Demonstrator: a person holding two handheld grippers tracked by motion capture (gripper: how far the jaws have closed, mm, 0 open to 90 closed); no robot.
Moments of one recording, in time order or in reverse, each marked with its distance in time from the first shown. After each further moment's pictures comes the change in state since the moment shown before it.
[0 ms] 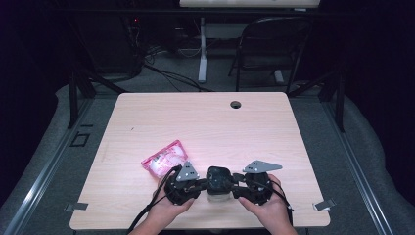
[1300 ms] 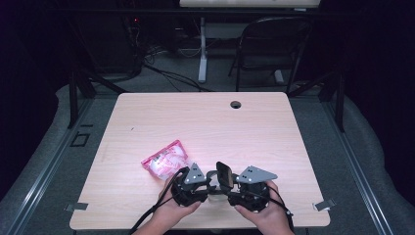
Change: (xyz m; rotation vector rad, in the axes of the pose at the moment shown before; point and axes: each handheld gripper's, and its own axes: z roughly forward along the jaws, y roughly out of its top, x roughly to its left) left arm -0.009 0.002 0.013 0.008 0.009 0.033; right arm 0.024 0.001 -0.009 -0.043 -0.059 -0.145
